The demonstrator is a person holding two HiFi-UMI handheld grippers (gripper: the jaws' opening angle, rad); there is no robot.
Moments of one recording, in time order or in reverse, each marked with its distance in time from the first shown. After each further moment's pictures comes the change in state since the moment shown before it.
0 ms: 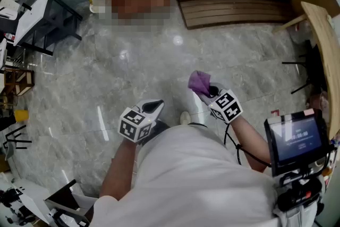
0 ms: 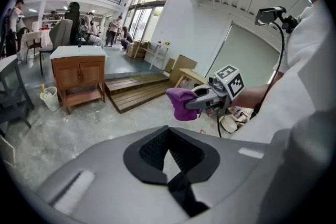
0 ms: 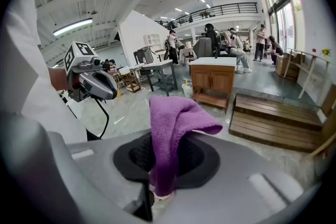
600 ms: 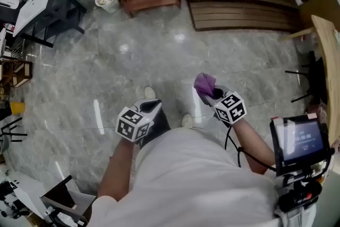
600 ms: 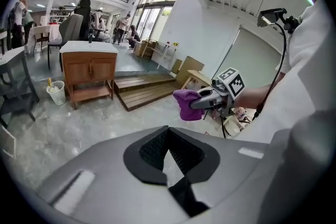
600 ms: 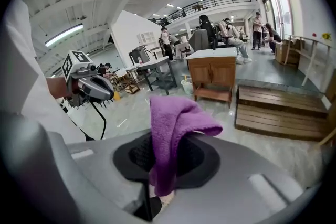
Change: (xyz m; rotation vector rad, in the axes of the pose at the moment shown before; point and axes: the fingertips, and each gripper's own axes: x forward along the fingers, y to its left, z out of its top) left arm -0.022 0.077 -0.010 -0.063 0.003 0.007; right arm 0.056 -0.006 0.020 0.104 0.042 0.016
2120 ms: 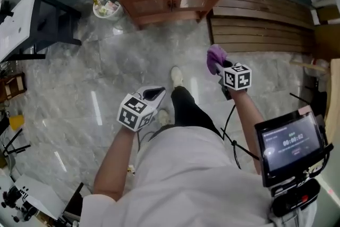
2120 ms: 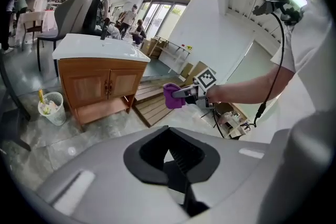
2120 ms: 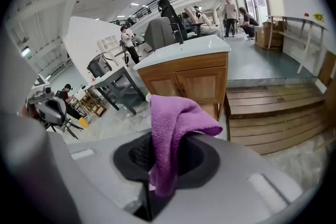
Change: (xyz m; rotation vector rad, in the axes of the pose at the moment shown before) left arm 0.070 0.448 0.238 -0.028 0.029 -0.074; right arm 0.352 -0.313 0.338 0.274 0.007 -0.187
